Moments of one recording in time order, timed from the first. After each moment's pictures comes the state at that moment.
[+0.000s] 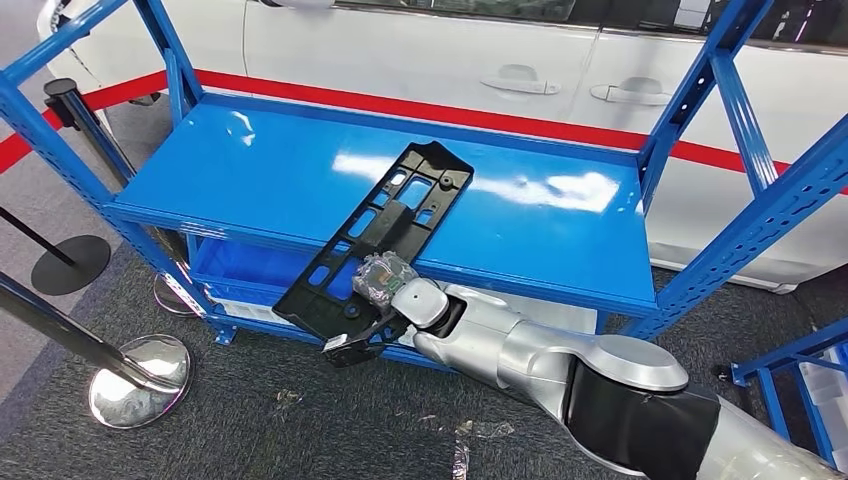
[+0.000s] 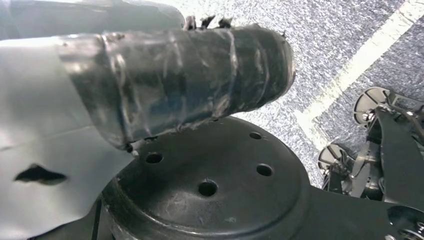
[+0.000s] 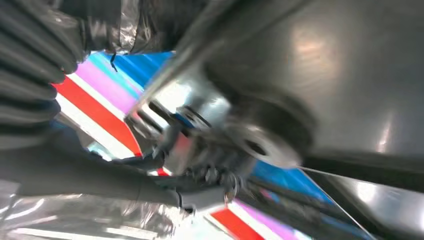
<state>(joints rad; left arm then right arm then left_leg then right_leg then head) -0.08 -0.06 -1.01 -0.22 1.20 0.47 -0.03 -0.90 0.05 1.24 -0.68 0.87 0.01 0.30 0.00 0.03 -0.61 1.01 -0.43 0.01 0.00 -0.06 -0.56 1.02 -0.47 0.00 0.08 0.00</state>
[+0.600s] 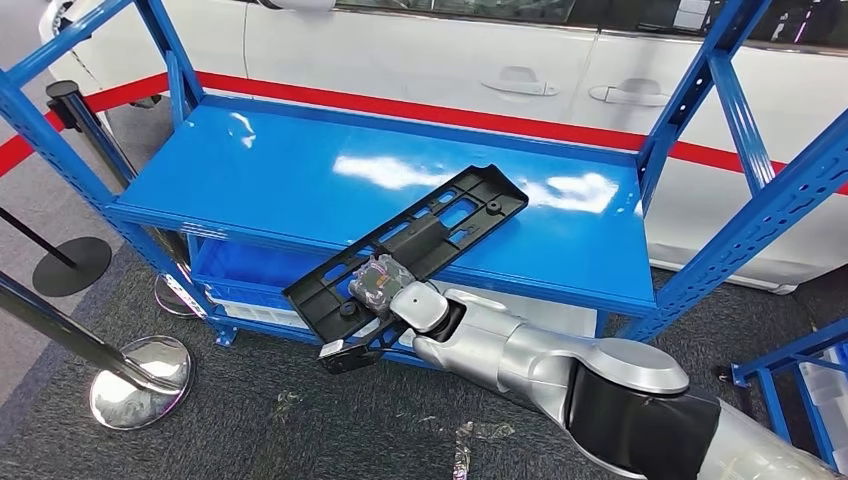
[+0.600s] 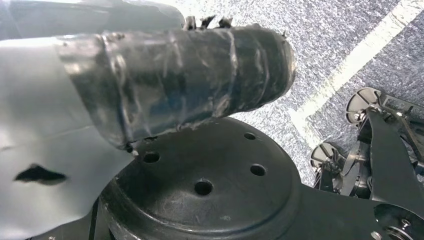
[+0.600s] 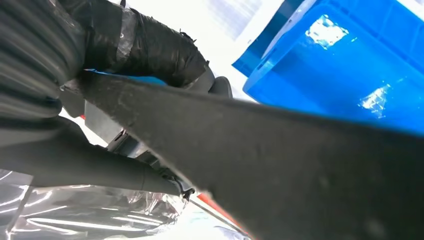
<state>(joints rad) -0.08 -0.06 -0.99 -0.22 1.20 0.48 -0.05 -0.89 0.05 1.24 -0.70 0.87 -0.06 0.30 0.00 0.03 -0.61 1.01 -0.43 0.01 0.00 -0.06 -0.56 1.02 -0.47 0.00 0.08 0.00</state>
